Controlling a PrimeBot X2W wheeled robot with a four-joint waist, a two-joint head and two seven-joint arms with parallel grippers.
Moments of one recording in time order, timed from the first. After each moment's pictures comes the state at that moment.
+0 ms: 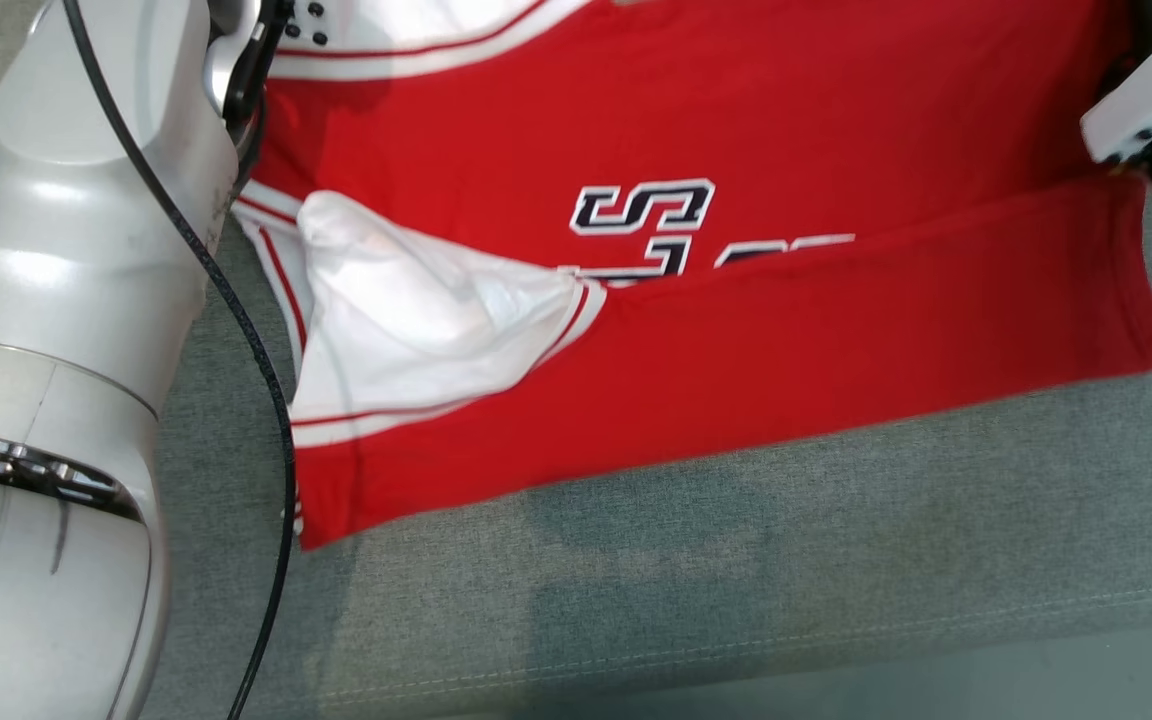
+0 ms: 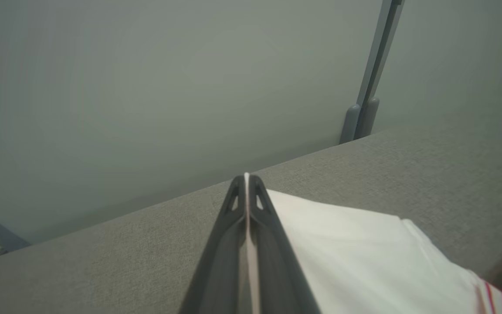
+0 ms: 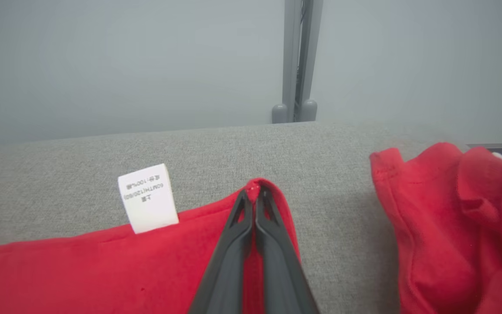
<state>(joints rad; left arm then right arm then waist) -1.44 0.08 -0.58 1.21 -0.44 -0.04 -0.16 -1.11 -0.31 0.35 0.92 0.60 0.13 -0.13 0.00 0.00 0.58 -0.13</state>
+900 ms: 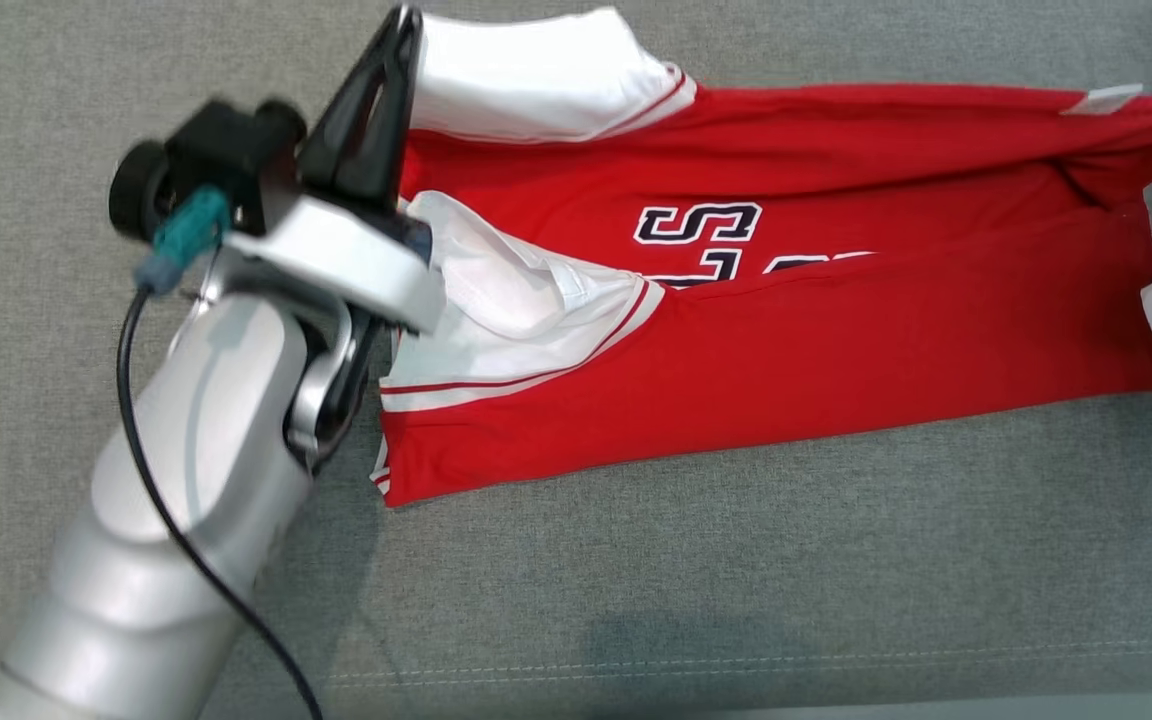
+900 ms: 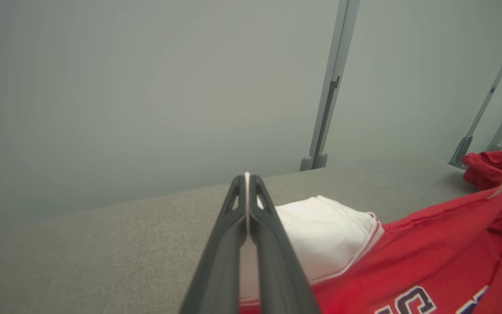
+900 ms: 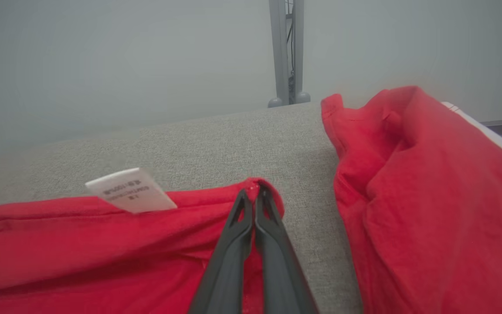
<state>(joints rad) -0.84 0.20 -0.52 0.42 -0.50 0.05 -0.21 -0.83 -0.46 0.39 0.80 0.80 0.13 -0.24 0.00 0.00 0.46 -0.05</state>
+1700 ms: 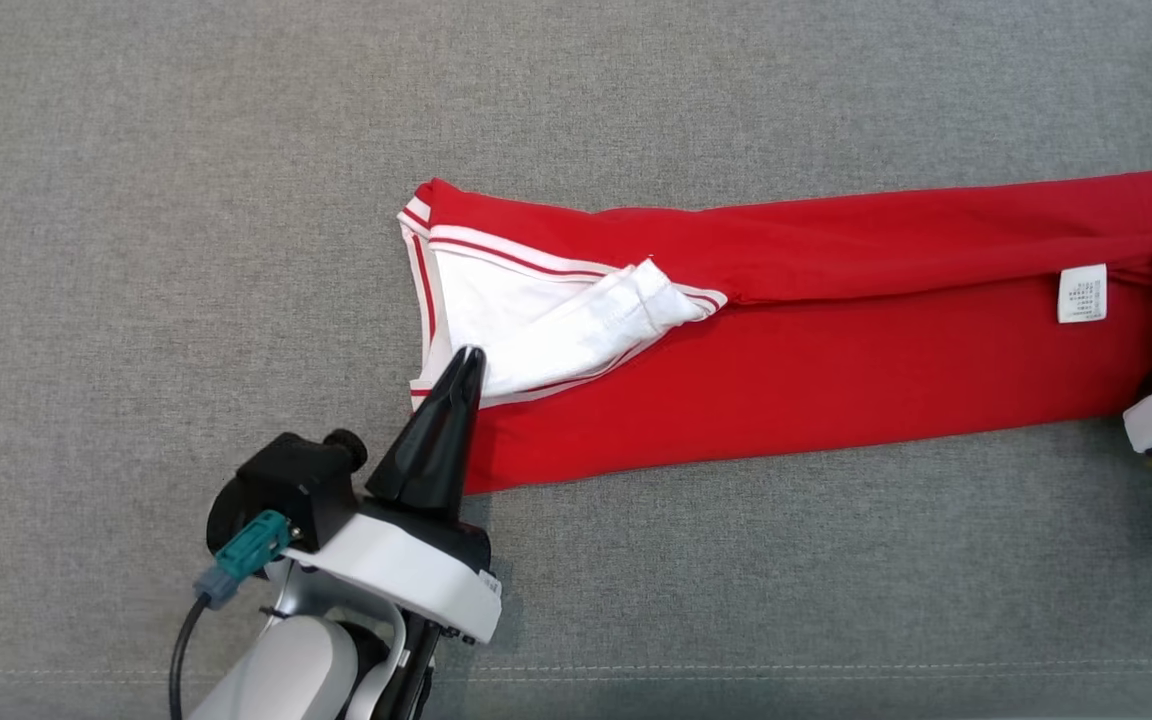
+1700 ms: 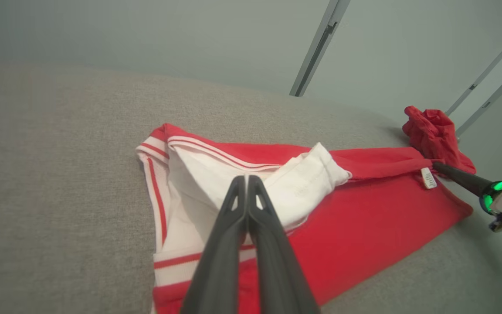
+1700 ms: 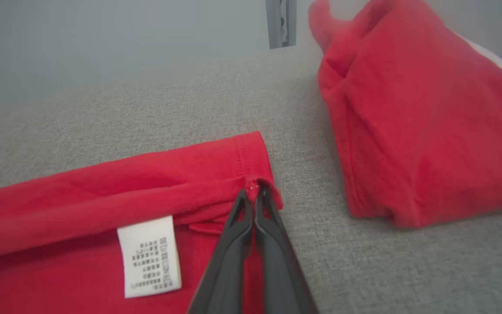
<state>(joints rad) -0.28 0.27 -0.57 -0.09 -0.60 0.23 -0.10 -0.64 -0.45 0.33 0.78 0.75 0.13 -0.25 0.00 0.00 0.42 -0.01</state>
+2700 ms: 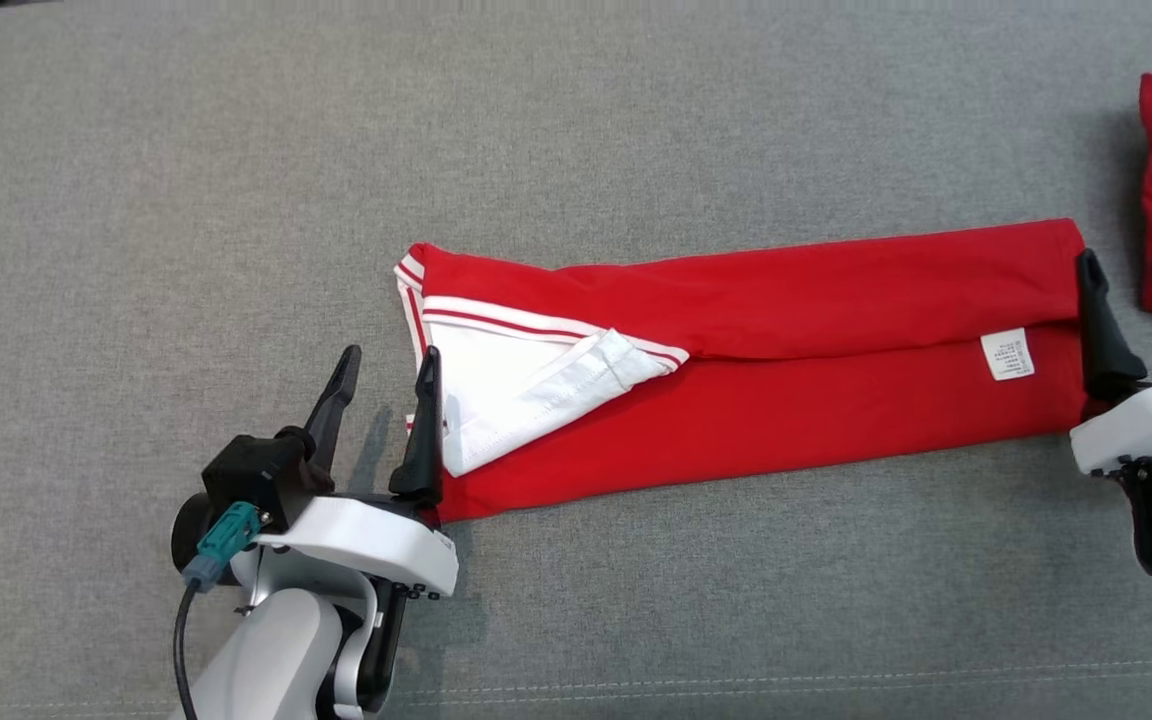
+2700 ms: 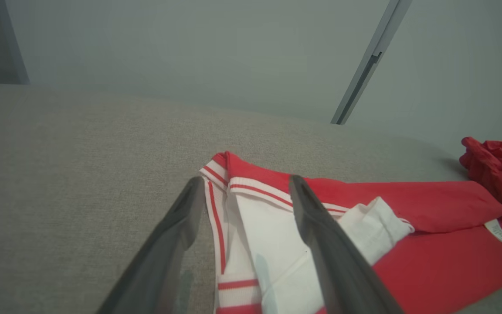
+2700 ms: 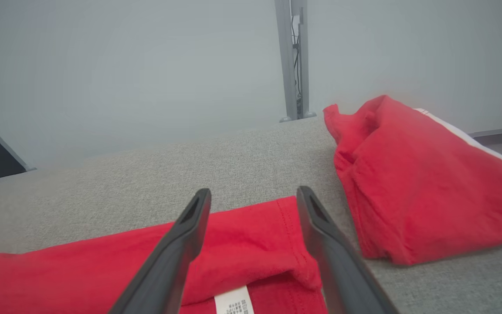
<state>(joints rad) -0.31 0.20 -0.50 0.20 -0.61 0.24 -0.25 -0.55 -0.36 0.20 0.63 0.64 0.13 -0.25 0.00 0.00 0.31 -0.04</state>
